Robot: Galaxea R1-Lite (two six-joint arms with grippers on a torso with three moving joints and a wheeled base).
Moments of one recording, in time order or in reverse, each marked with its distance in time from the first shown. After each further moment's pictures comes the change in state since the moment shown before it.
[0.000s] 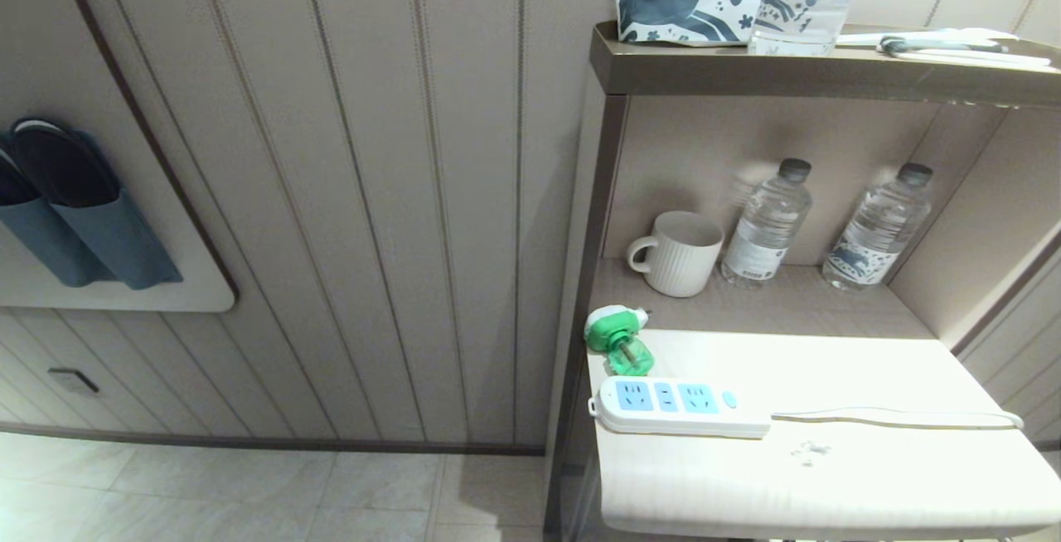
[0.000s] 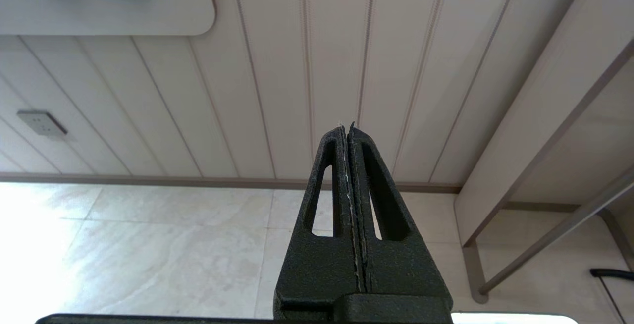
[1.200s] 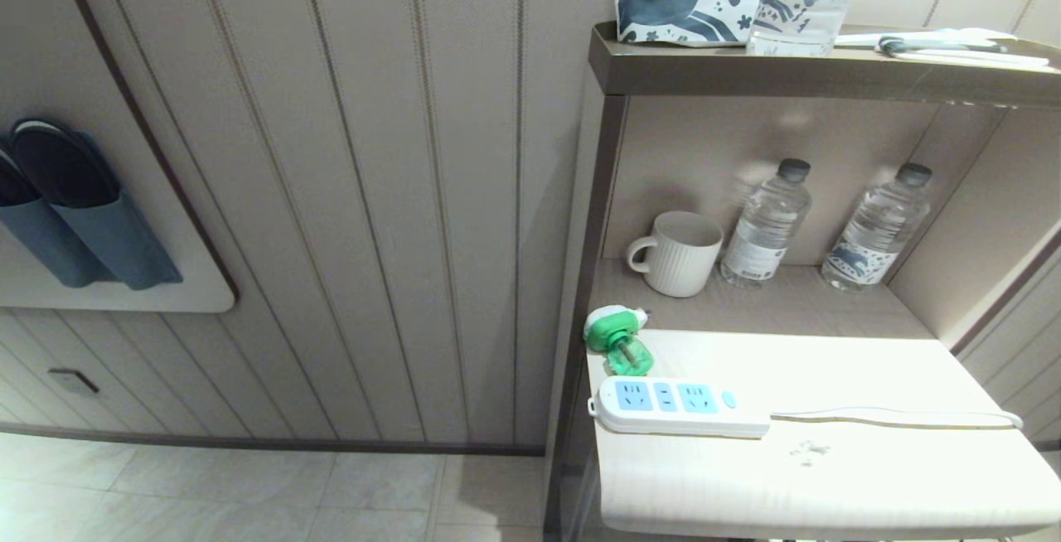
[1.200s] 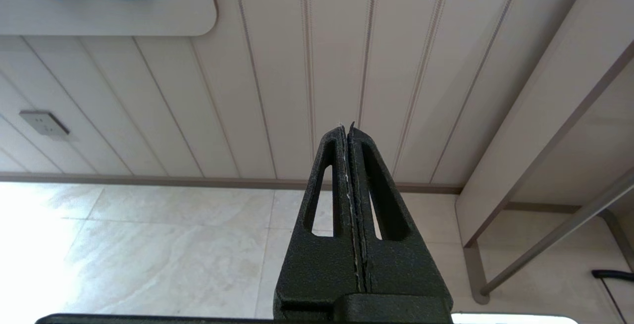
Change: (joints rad) left arm 0.000 0.000 0.000 0.000 0.000 0.001; right arm 0.005 -0.183 0.002 0.075 -0.005 0.079
